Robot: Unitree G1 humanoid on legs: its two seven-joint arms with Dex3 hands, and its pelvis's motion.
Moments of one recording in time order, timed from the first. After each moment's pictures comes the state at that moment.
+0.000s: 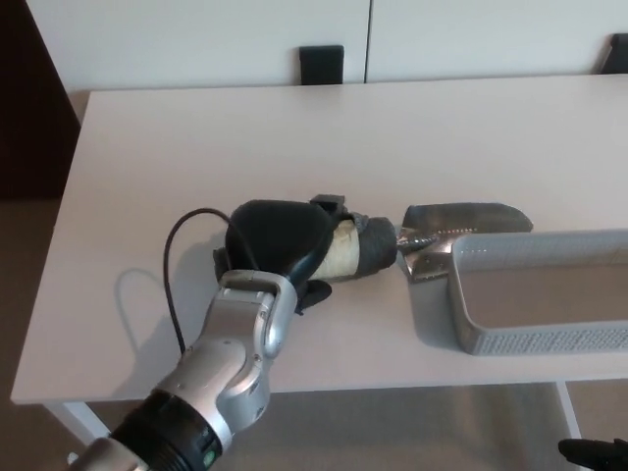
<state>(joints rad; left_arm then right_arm) -0.50 0.14 -0.58 0.48 0.90 0.39 0.11 0.38 -0.37 -0.09 0.26 0.04 -0.06 0.30</state>
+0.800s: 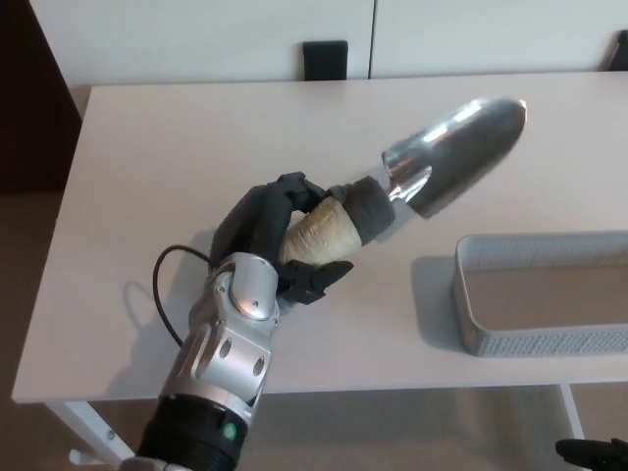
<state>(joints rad) -0.45 -0.11 -0.08 0.46 0.56 0.36 0.06 0.37 -0.37 -0.09 0.26 0.04 -0.06 0.30</state>
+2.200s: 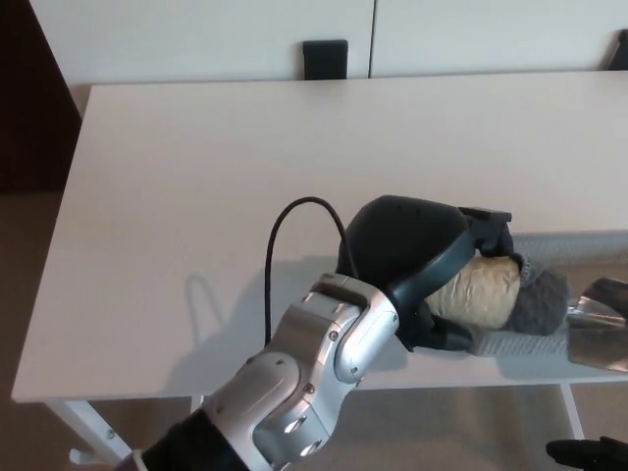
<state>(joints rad) -0.50 0.11 -0.77 0.11 0.80 0.32 0.01 0.34 -0.40 -0.05 0.30 0.04 -0.06 0.33</state>
